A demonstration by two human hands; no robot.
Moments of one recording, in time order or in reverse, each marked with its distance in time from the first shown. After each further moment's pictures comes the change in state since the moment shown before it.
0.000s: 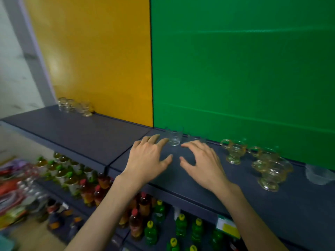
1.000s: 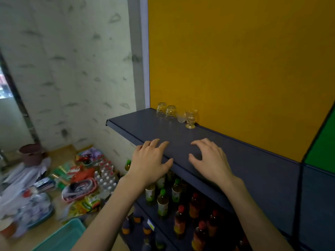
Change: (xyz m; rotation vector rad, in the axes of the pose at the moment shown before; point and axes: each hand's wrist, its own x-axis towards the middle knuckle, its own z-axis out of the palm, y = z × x) left_hand -0.013 -0.521 0.020 0.078 -0.037 -0.314; right_hand 0.271 -0.342 0.321 0.019 -0.138 -0.160
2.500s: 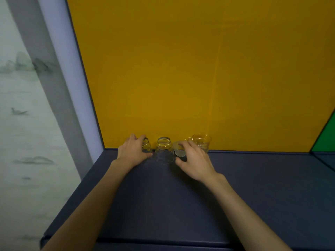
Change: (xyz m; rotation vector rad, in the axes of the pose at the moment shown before) left_hand 0.486 -0.206 0.138 -0.181 -0.185 0.466; right_hand 0.326 -0.048 0.158 -0.195 0.162 0.564
